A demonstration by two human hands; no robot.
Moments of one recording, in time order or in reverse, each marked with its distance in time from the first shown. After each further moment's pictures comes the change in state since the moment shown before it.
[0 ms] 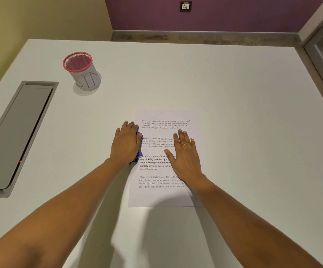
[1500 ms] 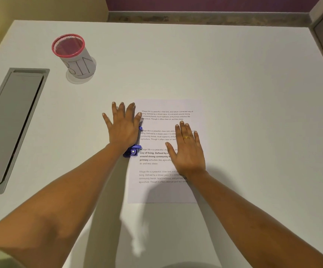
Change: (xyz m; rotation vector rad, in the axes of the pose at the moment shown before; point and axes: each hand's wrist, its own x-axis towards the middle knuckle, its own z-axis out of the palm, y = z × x) left_hand 0.029 -0.008 0.014 0.056 0.108 -0.129; right_hand -0.002 0.000 0.006 -0.073 0.066 0.001
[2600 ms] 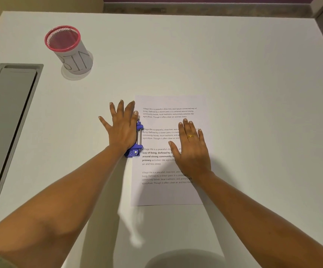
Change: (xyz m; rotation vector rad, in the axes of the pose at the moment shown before) left_hand 0.002 -0.011 0.010 -0.162 -0.038 -0.047; right_hand -0.004 0.001 0.014 -0.110 0.349 -0.069
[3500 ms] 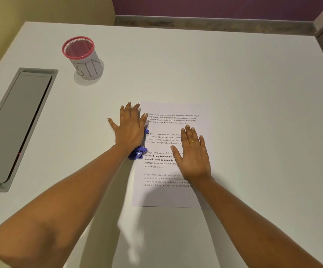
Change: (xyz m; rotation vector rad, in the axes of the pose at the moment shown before) left_hand -0.001 0.014 -0.012 0.031 0.014 0.002; right_hand 0.009 0.001 -0.009 0.075 -0.359 0.071
